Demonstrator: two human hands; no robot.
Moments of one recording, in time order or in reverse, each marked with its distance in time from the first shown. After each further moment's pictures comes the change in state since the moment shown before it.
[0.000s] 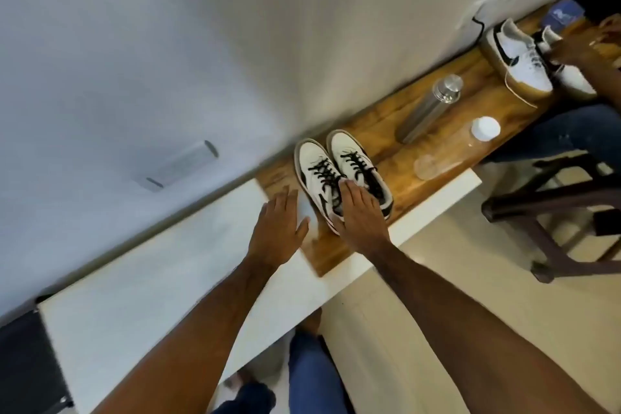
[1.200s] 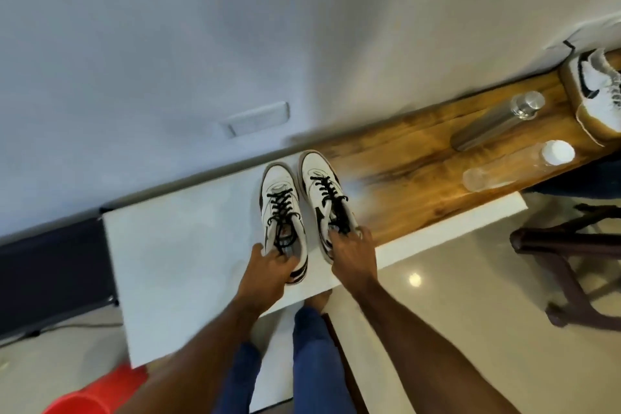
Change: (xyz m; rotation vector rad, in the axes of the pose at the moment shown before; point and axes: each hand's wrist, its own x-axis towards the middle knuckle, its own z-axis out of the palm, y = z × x) left_hand -0.163 -0.073 0.033 0.354 -0.179 0.105; right_hand -0.079 -0.106 0.030 -0.181 -0.285 -0.126
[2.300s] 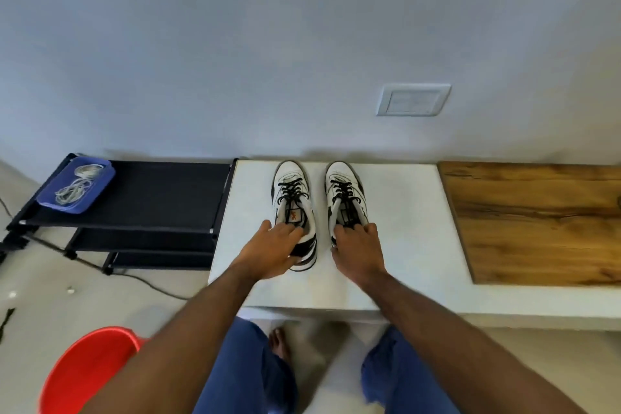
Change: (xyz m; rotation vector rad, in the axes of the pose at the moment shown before) left_hand -0.161 -0.137 0.159 0.038 0.173 -0.368; right_hand 0.006 -0.217 0.135 -0.143 0.267 -0.461
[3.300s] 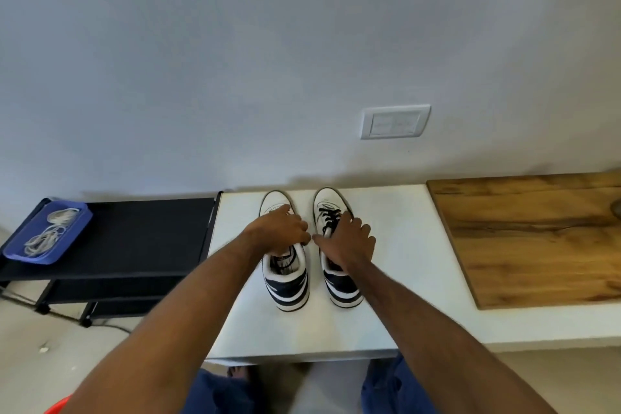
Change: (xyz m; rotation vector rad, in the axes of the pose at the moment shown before) left_hand 0.103 -0.030 -0.058 0.527 -0.133 0.410; right_hand 0.071 0.007 -0.016 0.433 -0.078 0.512
